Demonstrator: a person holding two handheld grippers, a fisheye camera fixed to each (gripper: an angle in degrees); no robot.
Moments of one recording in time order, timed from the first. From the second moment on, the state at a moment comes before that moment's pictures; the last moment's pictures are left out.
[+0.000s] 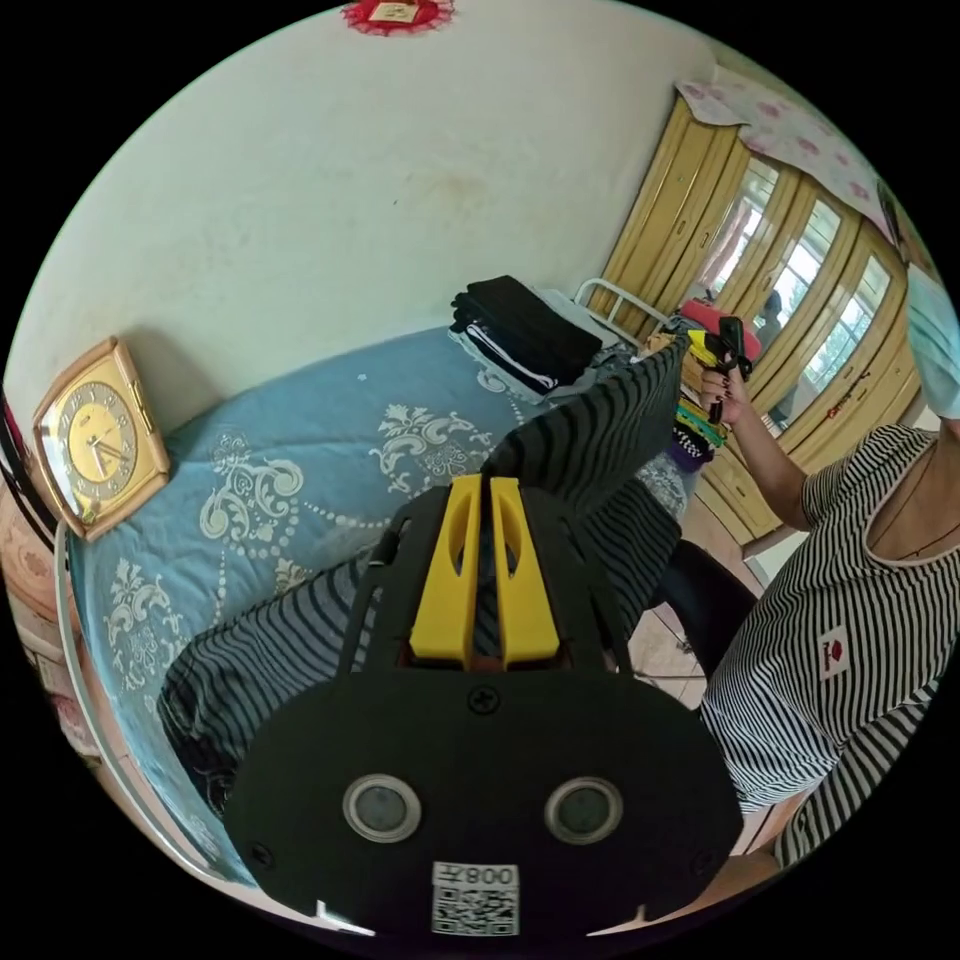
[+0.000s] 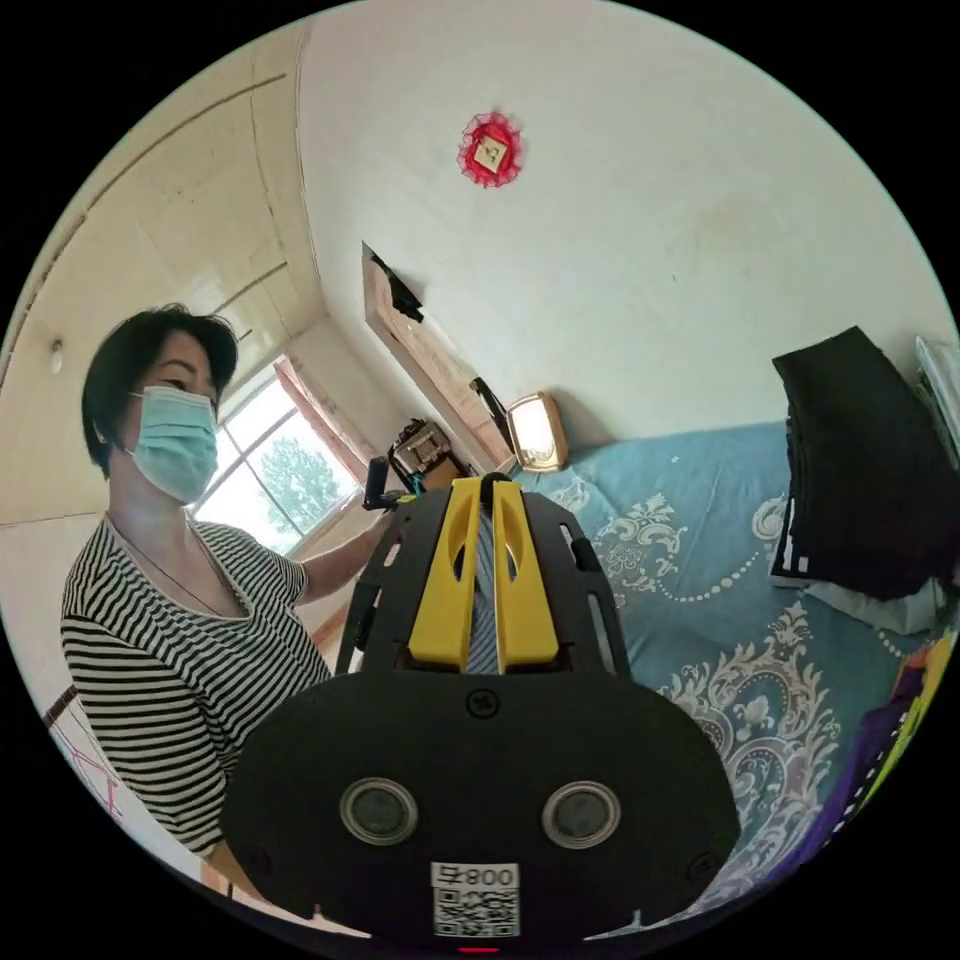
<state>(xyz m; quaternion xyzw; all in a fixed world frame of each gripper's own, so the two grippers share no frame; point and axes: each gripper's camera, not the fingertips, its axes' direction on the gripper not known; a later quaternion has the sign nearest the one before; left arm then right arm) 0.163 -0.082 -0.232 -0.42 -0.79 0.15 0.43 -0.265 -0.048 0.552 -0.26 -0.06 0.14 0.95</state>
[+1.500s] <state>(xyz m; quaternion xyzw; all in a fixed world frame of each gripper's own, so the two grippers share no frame) 0.182 -0.167 -0.451 -0.16 -0.95 -0.06 0.27 -0.220 -0.011 0.852 -0.60 0.24 0.03 0.76</state>
